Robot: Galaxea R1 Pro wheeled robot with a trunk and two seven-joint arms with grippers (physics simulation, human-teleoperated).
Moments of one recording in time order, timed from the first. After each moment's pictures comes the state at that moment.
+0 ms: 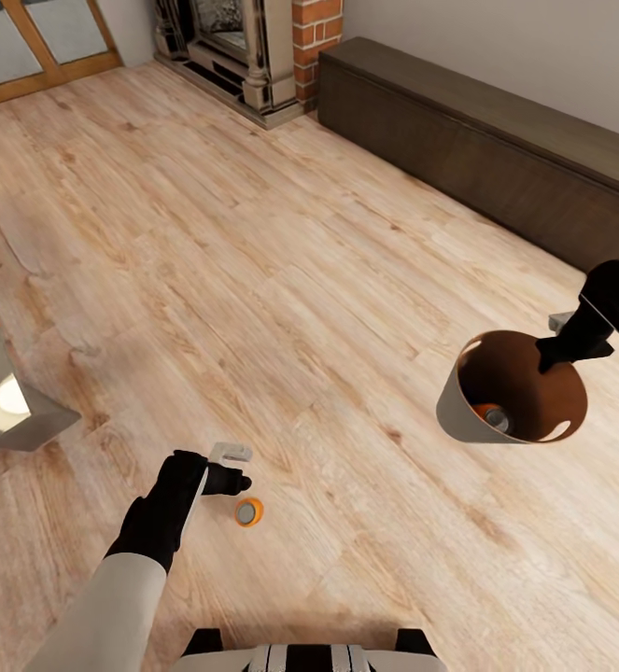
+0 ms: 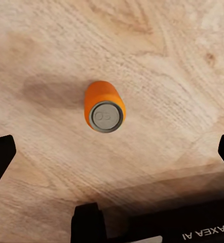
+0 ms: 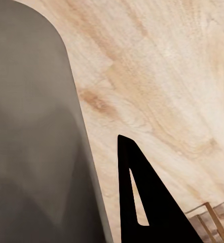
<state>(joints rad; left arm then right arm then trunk) -0.69 -0.11 0.09 -0.94 -0.35 0.86 -0.29 -1.73 -0.41 0.07 -0.02 0.82 1.04 0.76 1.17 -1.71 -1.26</state>
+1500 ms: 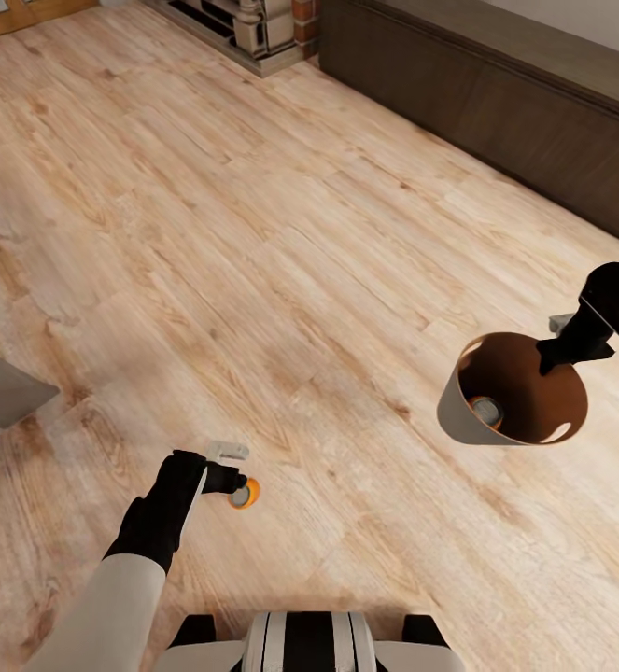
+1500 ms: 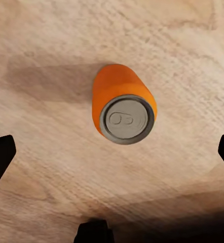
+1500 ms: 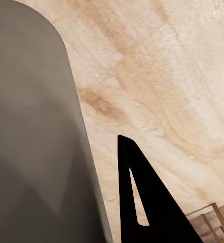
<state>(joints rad) -0.69 -0.10 0.09 -0.95 -0.35 0.86 -0.24 -1.73 -0.41 0.07 -0.03 0.82 1.04 0.76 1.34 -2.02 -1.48</state>
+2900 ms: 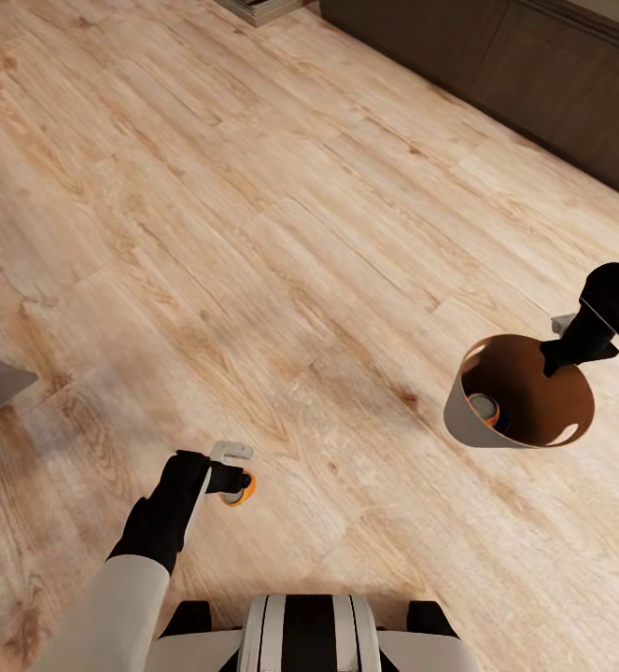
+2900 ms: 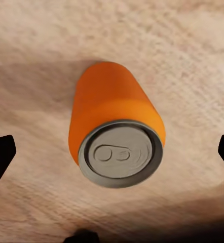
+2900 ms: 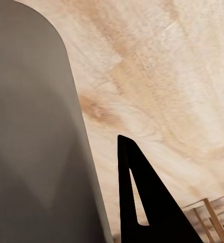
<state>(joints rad) -0.68 -0.12 0.08 -0.96 -0.35 0.86 -0.24 -1.73 -0.41 0.11 -0.03 0.82 1.04 0.75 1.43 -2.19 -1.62</state>
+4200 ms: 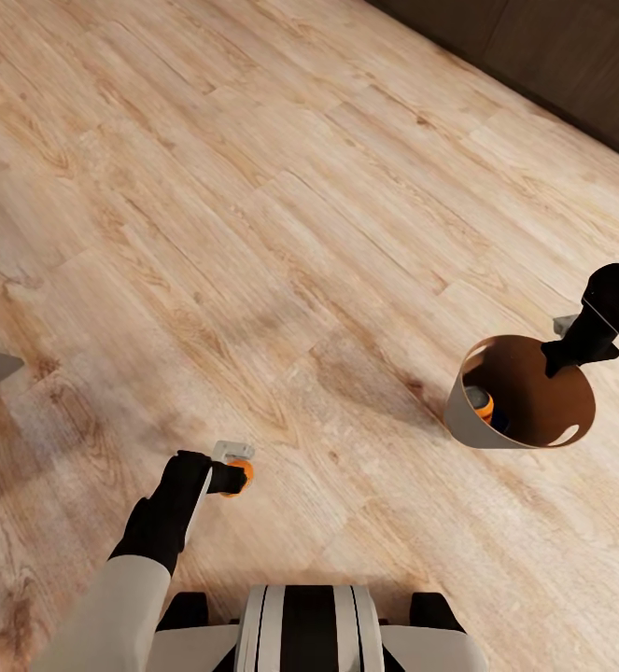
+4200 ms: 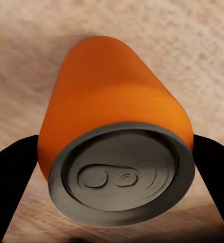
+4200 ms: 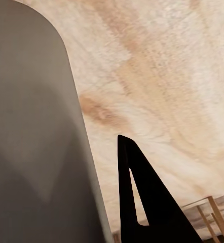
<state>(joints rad) -0.68 -0.12 0.08 -0.96 -0.34 0.86 -0.24 -1.73 -0.42 0.11 -0.02 0.81 1.05 0.75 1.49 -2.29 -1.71</state>
